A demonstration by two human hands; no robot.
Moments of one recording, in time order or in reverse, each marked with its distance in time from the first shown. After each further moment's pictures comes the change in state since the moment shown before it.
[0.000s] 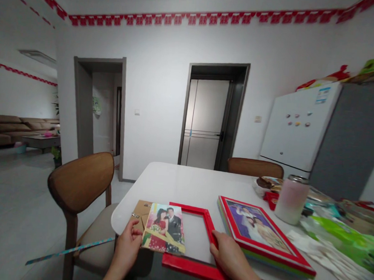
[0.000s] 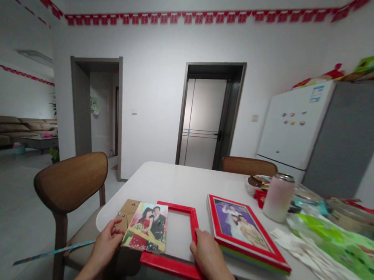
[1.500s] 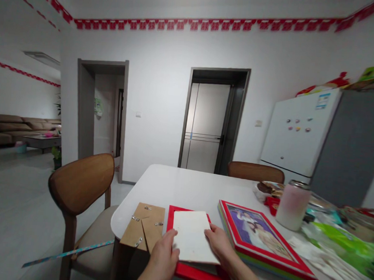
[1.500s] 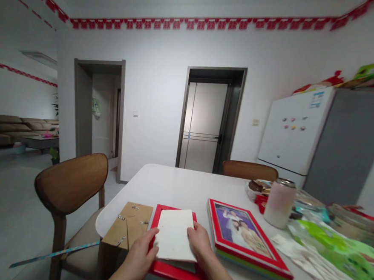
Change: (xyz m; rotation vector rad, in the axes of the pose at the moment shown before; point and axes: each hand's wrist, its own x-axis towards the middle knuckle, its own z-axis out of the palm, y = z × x) left_hand -0.031 0.058 0.063 0.313 -0.334 0.207; right_hand 0.035 -0.019 0.009 0.615 -0.045 0.236
